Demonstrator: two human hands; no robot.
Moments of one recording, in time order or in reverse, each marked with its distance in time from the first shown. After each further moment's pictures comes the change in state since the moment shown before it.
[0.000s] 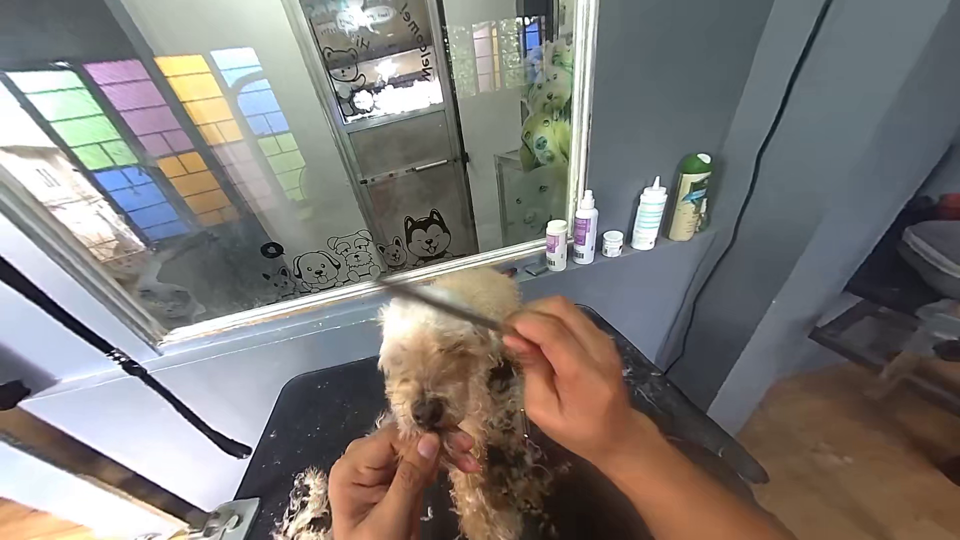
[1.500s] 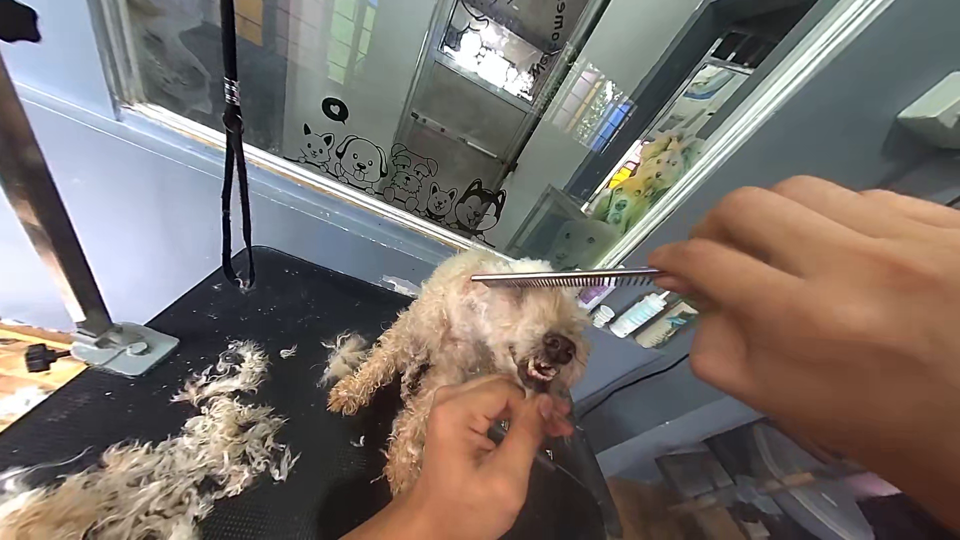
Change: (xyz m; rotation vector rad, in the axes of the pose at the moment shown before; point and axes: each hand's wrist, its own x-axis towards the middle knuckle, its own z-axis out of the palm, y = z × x) left_hand -0.016 -0.023 0.042 -0.016 0.302 0.186; right_hand 0.157 -0.072 -0.037 -0.719 -0.799 -0.755
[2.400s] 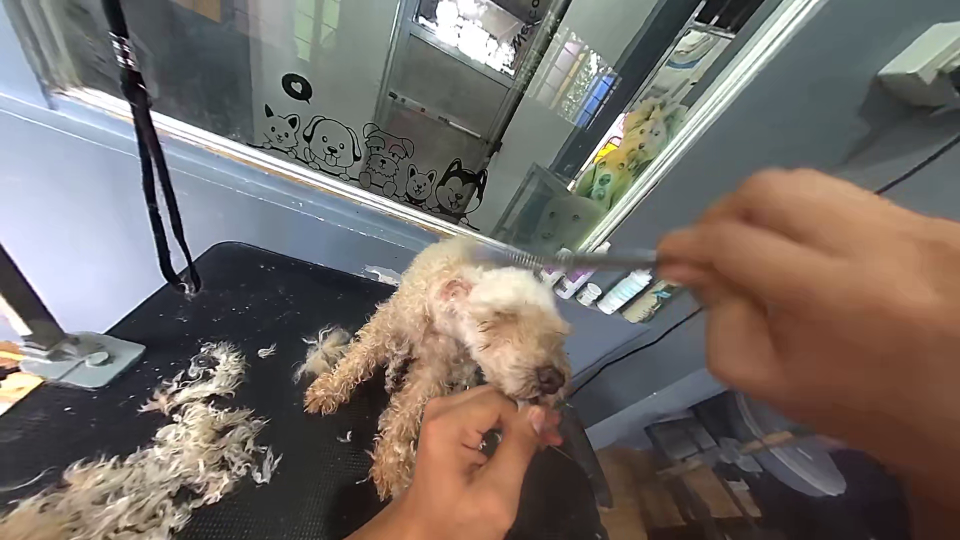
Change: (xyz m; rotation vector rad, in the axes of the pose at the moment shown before) left_hand -0.013 -0.013 0.004 0.054 -0.073 -0.009; right_hand -0.028 0.006 0.011 0.178 0.010 0.062
